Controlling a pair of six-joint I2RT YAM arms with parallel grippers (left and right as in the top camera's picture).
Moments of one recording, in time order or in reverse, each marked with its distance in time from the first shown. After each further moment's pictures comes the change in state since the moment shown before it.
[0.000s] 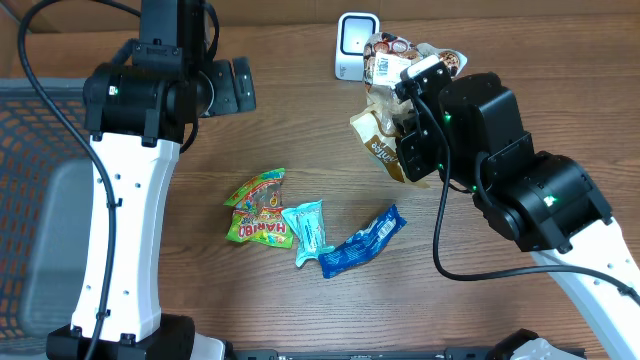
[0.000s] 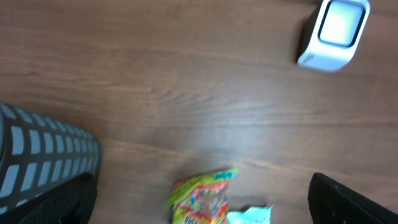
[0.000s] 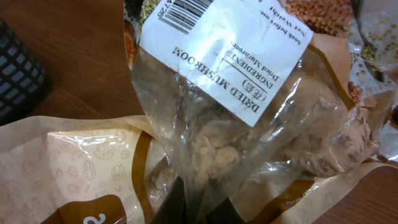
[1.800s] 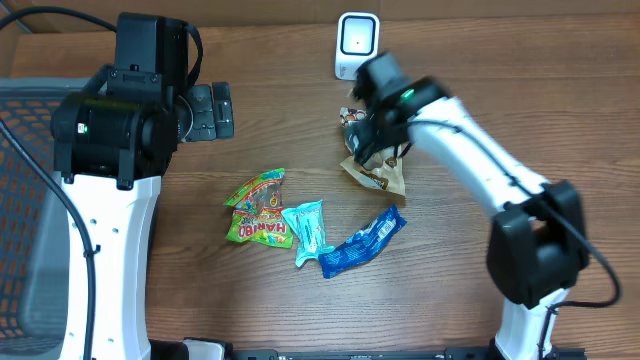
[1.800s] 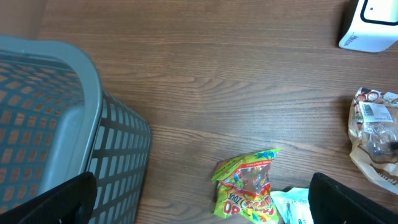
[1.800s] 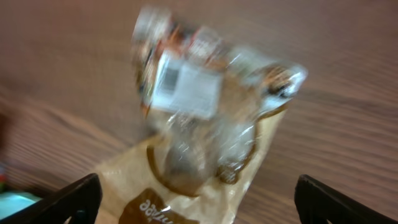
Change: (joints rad) left arm 0.000 -0.103 0.011 -0.117 -0.128 0.075; right arm -0.113 0.696 0.209 -0.082 -0.047 0.074
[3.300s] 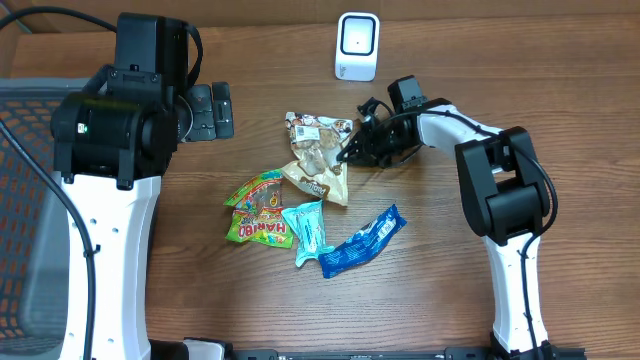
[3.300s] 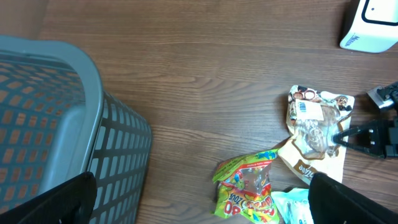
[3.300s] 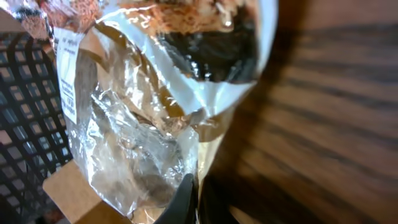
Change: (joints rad) left arm 0.000 0.000 0.000 0.000 -0.003 0.000; right arm -0.146 0.407 -0.082 0.404 -0.978 0.264
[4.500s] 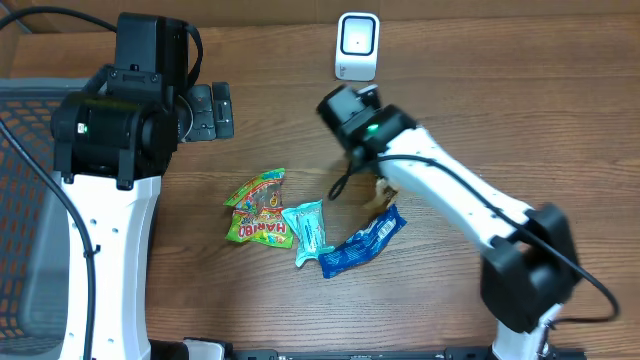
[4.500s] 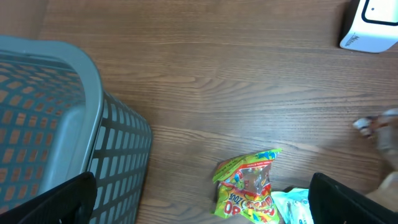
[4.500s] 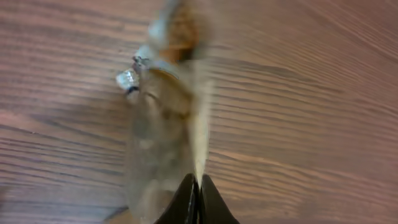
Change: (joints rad) left arm 0.000 0.000 0.000 0.000 0.000 0.000; right arm 0.380 -0.458 -0.008 -0.454 1.482 -0.051
